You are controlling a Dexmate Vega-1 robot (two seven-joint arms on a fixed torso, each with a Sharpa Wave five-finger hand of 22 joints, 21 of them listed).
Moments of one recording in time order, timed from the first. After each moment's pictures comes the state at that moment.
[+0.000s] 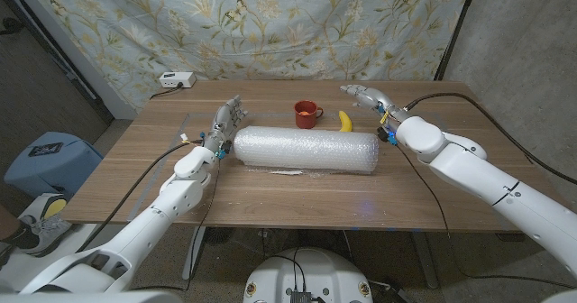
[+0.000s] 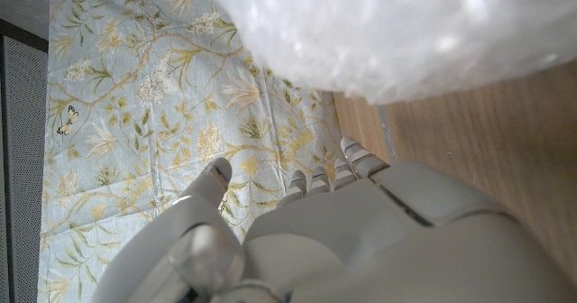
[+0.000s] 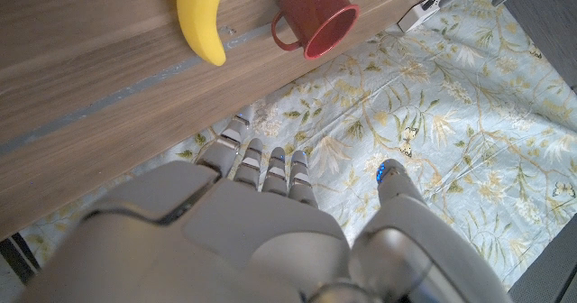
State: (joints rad) left arm 0.85 0.49 0.36 -1.26 -0.70 -0.31 -0.09; left_hand 0.26 0.17 0.62 0.02 0.17 -0.09 0.09 0.19 0.17 -0.13 0.11 0.20 0.18 -0.11 0.13 0.17 0.17 0.06 0.06 0.19 0.17; right arm -0.86 -0.85 -0.49 -2.00 0.20 -0.36 -0.14; right_hand 0.22 0.05 0.40 -0.08 0.19 0.08 0.04 0.19 0.18 0.03 0.07 0.18 0.19 0.01 0.10 0.19 0.19 0.26 0.09 0.18 0.17
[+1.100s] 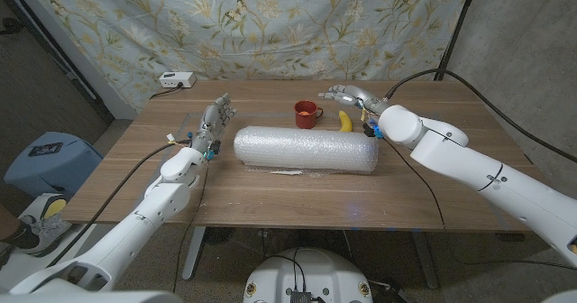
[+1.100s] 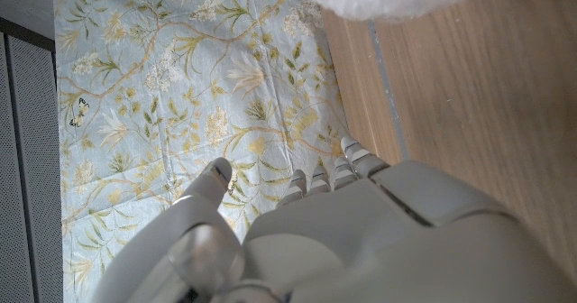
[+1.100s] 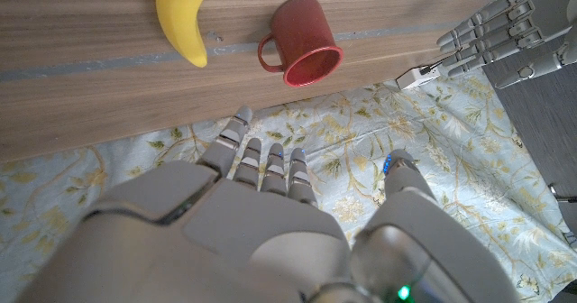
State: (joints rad) left arm 0.92 0.56 0.31 -1.36 -0.71 -0.31 -0.06; left_hand 0.26 0.17 0.61 0.01 0.17 -0.08 0.09 0.19 0.17 -0.12 0.11 0.20 0.18 -0.11 0.14 0.17 0.17 0.07 0.06 0.19 0.17; right arm -0.68 -0.84 -0.69 -2.15 0.01 -0.61 -0.04; right_hand 0.26 0.04 0.40 -0.12 0.19 0.11 0.07 0.20 0.19 0.06 0.10 0.20 0.19 0.01 0.11 0.19 0.19 0.25 0.10 0.19 0.17
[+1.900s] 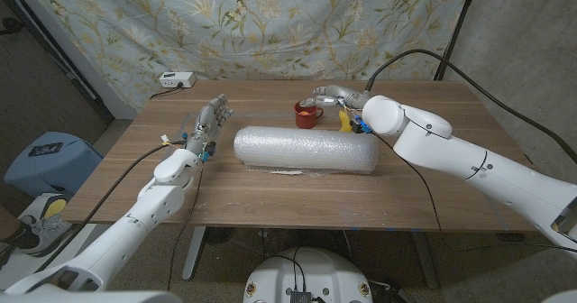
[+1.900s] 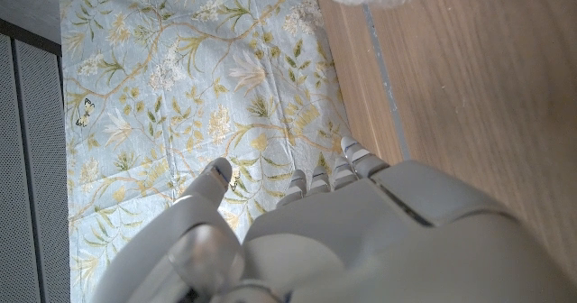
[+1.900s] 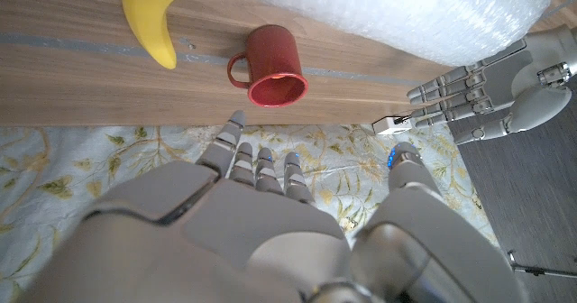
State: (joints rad) left arm 0.94 0.59 0.29 -1.36 -0.72 -0.32 -0.08; left_hand 0.26 0.17 0.61 0.01 0.17 -0.08 0.09 0.19 0.17 -0.12 0.11 0.20 0.18 -0.11 0.14 0.17 0.17 0.07 0.06 0.19 0.17; right arm -0.51 -0.82 -0.85 -2.22 -0.16 -0.80 0.20; right_hand 0.30 0.02 0.40 -0.15 0.19 0.03 0.12 0.18 0.19 -0.04 0.21 0.19 0.20 -0.07 0.20 0.19 0.19 0.17 0.14 0.18 0.17
